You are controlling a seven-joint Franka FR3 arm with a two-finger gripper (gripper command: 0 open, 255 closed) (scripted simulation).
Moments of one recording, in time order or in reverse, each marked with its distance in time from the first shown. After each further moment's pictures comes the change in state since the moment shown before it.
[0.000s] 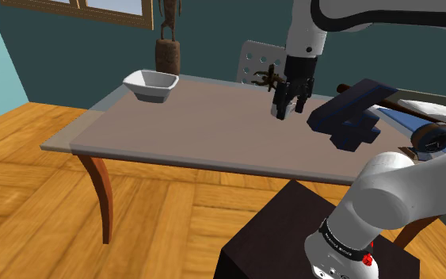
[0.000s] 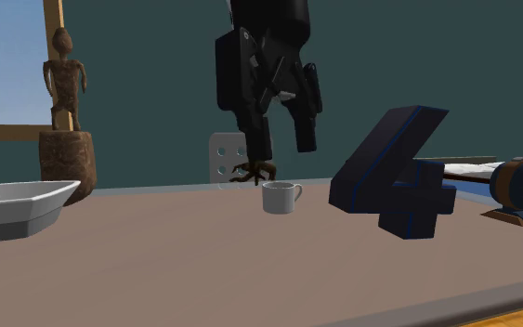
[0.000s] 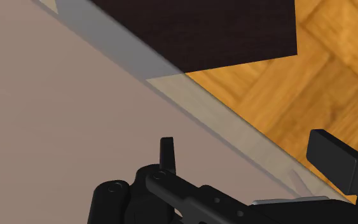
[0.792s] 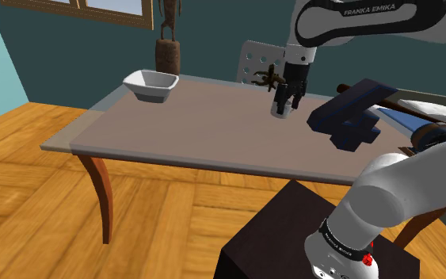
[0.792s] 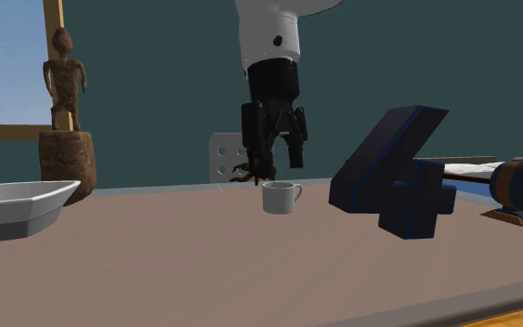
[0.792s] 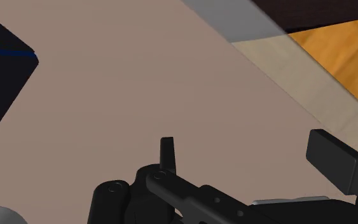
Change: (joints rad) arm -0.072 0.191 -0.181 0.035 -0.140 0.187 -0.217
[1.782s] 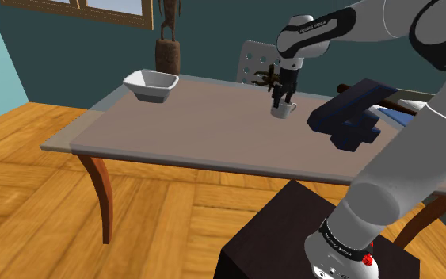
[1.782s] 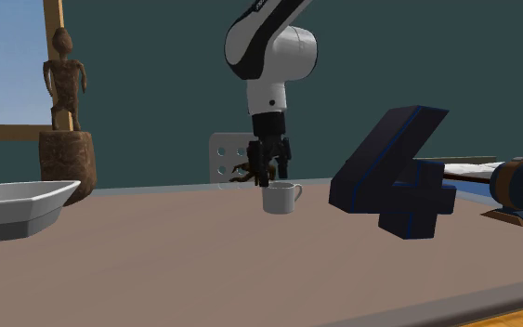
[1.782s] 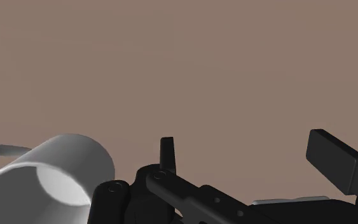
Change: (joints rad) arm -0.061 0.472 -0.219 0.295 0.004 0.235 -0.321
